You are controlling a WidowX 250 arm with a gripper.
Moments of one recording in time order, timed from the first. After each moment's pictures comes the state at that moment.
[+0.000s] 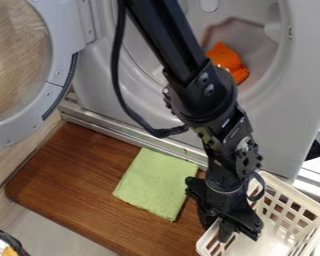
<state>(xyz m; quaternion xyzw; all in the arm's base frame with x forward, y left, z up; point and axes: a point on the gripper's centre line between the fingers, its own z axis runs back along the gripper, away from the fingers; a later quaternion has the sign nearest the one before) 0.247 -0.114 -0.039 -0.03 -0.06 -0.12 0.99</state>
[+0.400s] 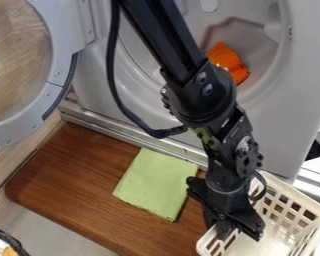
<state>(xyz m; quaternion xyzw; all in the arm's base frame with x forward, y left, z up) 0.244 -0.117 -0.038 -0.04 -0.06 -0.13 0.99</state>
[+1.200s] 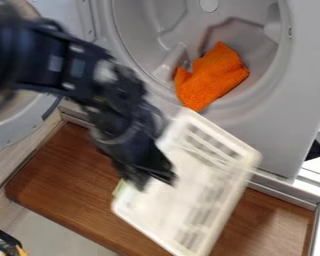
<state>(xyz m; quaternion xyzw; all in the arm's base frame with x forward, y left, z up) 0.206 -0.007 0.060 -0.03 -0.17 -0.01 0.99</state>
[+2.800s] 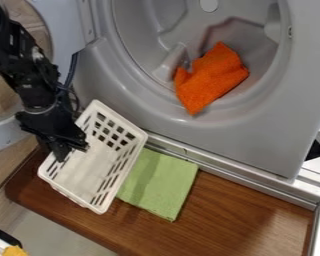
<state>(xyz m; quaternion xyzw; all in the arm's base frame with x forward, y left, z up) 0.225 0.131 0.003 0.05 -0.09 0.05 0.99</state>
